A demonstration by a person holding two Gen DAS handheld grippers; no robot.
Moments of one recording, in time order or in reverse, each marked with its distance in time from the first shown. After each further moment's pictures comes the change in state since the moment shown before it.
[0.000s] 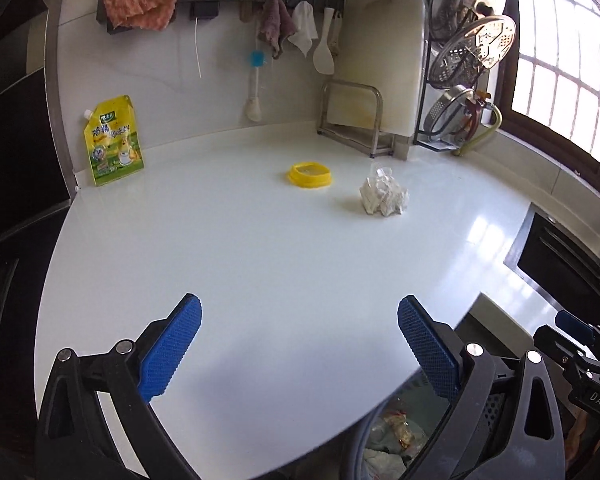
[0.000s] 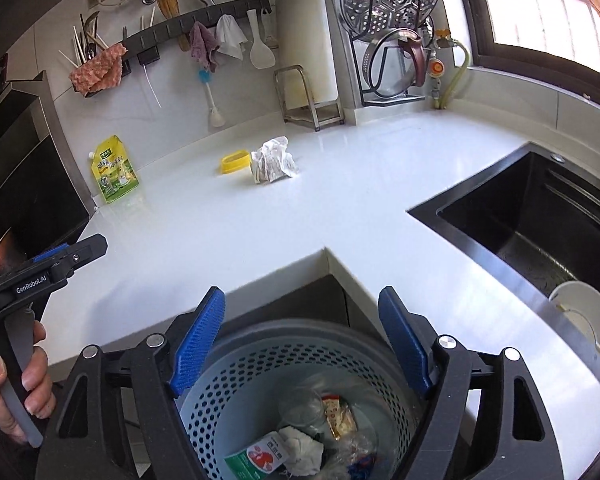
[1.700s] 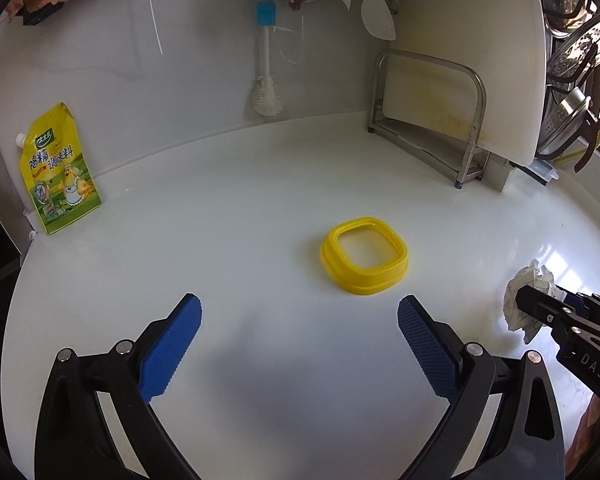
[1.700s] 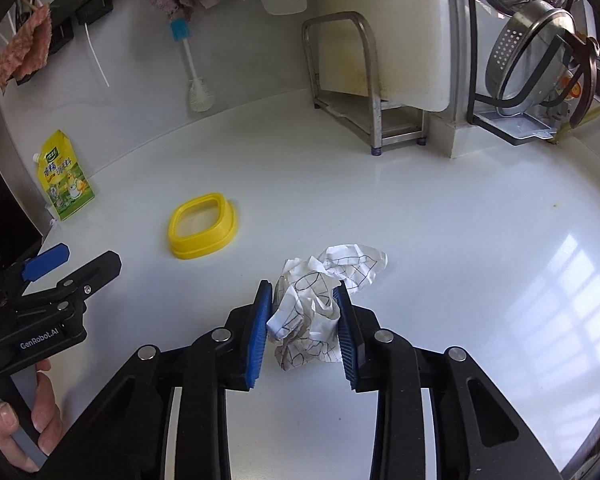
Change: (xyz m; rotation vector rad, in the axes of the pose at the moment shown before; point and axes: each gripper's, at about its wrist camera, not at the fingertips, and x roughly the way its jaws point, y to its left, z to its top) left arm 0.220 -0.001 0.123 -0.017 0.118 0.131; right arm 0.250 0.001 0.177 -0.072 0.162 0.077
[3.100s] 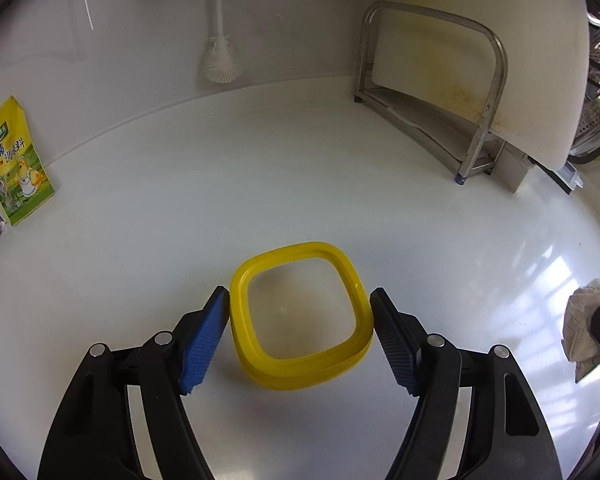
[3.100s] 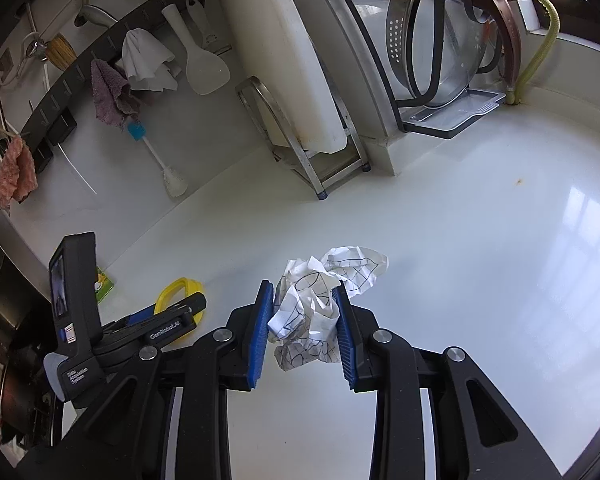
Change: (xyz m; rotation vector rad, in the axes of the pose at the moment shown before) left arm 0.051 -0.054 0.031 -0.035 0.115 0.011; right arm -0.029 -0.066 0.012 0.230 -0.117 0.114
